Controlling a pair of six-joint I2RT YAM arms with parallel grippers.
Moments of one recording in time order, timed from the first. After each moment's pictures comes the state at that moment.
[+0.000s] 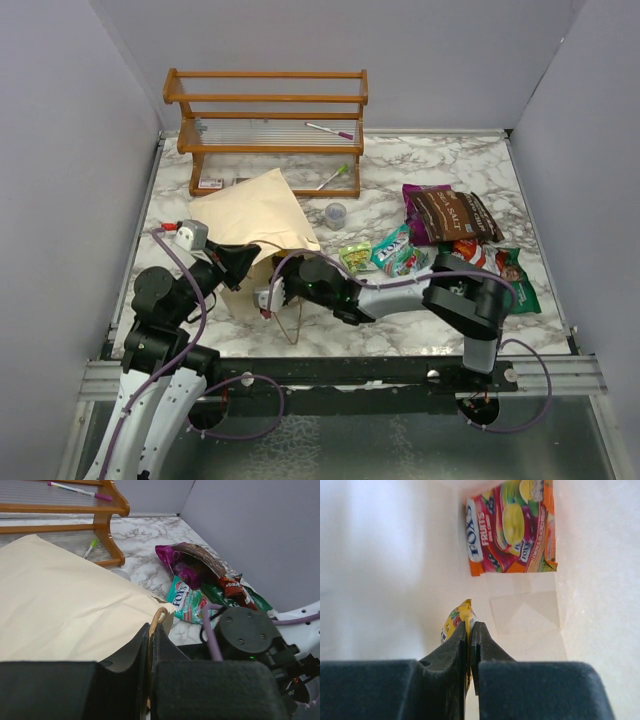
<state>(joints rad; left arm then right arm) -0.27 0.33 0.59 -0.24 0.40 -0.40 1.16 1.94 0.99 0.68 0.13 -1.17</state>
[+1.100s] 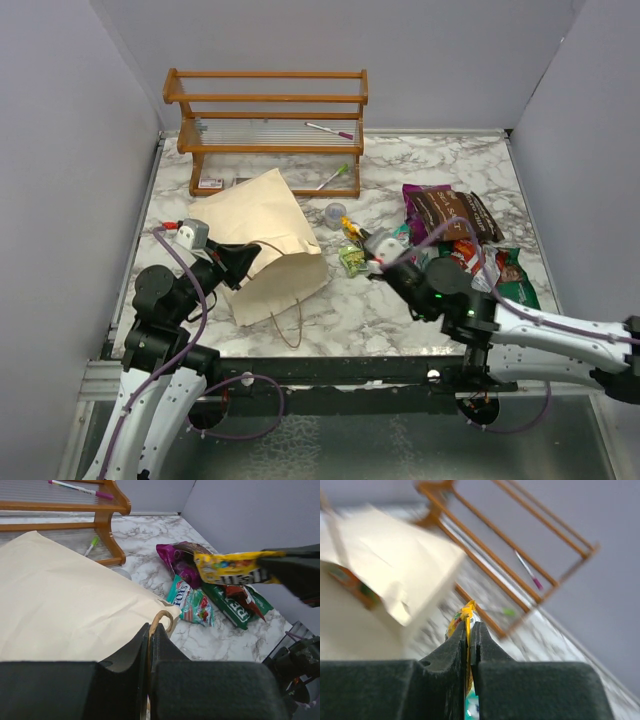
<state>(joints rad) -0.27 0.34 0.59 -0.24 0.40 -0.40 1.21 0.82 0.72 0.24 0.38 -0.48</state>
